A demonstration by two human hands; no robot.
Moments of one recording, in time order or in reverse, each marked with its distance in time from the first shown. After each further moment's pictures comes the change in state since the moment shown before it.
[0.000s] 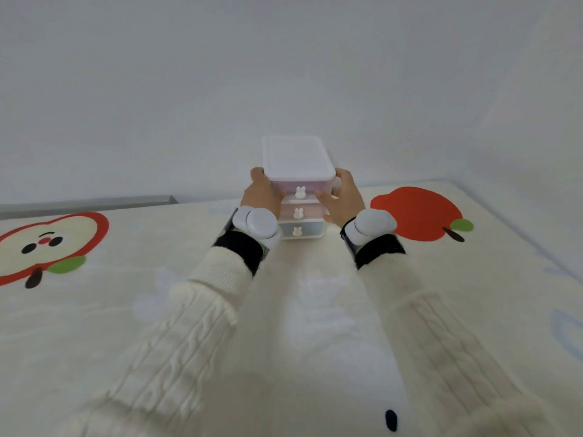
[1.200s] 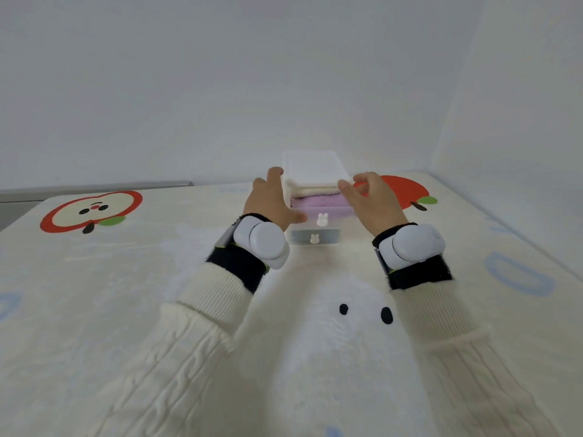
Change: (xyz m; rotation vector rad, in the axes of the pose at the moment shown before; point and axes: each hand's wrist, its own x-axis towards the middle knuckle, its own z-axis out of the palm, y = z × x) left_hand -0.206 0.017 -0.003 0.214 0.010 0.217; right_hand -0.183 0.008 -0.100 -0.193 0.091 -0.179
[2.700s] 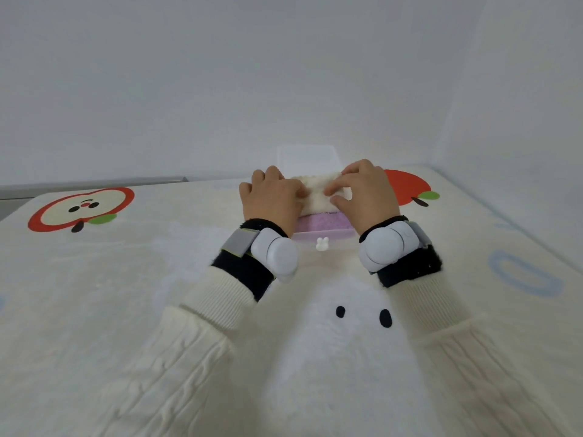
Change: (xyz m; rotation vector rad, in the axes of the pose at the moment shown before) left_hand 0.012 0.004 0.028 0.433 0.207 0.144; right_hand 0.009 -0.001 0.006 -0.428 0.037 -0.311
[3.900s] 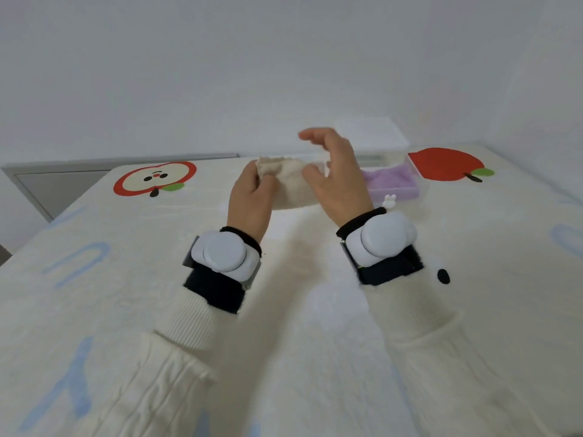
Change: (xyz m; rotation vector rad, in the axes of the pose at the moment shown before) left_hand -0.096 -0.107 -0.049 -0.988 0.216 -0.237; right_hand -0.063 -0.154 0.039 0.691 0.041 -0.094
